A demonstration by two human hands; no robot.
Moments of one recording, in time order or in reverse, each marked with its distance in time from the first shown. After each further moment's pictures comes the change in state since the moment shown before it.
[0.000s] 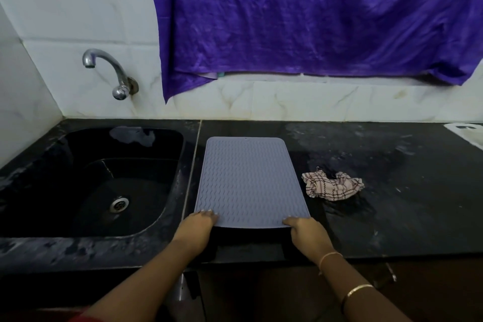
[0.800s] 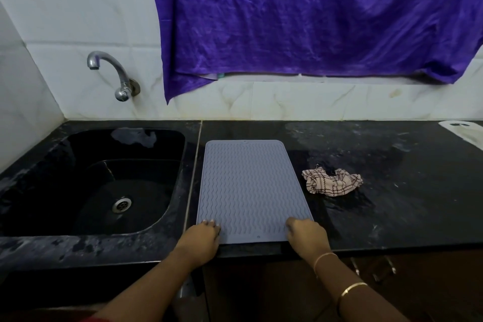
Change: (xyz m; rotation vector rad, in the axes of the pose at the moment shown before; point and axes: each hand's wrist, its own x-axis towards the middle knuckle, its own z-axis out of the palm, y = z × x) left_hand -0.018 -0.001 0.020 0.007 -0.120 0.049; right_hand -0.018 -0.023 0.006 -0.168 0.058 0.066
